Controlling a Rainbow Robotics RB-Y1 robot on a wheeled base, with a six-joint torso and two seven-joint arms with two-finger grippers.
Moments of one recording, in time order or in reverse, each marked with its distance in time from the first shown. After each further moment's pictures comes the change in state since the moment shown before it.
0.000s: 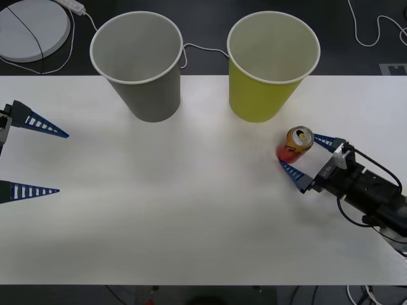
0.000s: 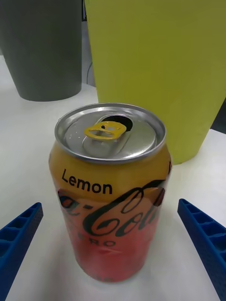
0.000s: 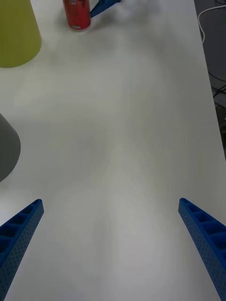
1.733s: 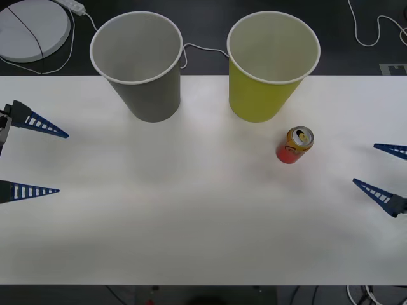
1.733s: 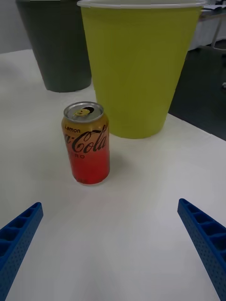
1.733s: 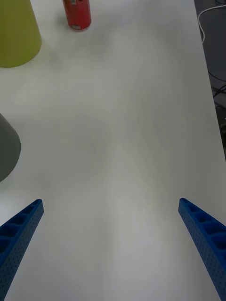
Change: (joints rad) right arm 0.125 -0.266 -0.250 -0.005 0.089 -0.389 -0.159; left arm 0.000 0.000 0.000 0.000 0.000 0.000 0.000
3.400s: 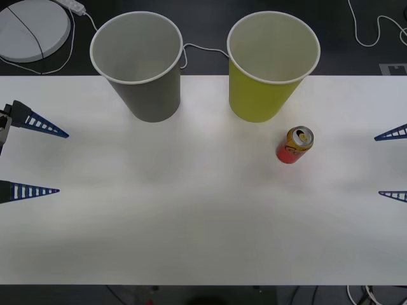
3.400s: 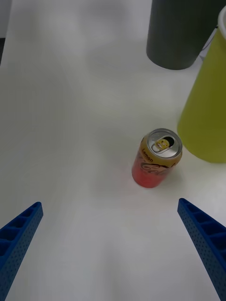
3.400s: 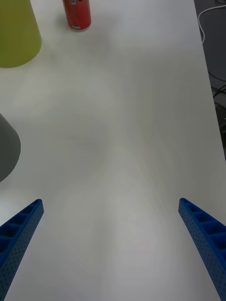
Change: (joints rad) right arm 0.089 -0.263 -0.001 -0.653 0.209 -0.149 -0.368; left arm 0.000 0.000 0.000 0.000 0.000 0.000 0.000
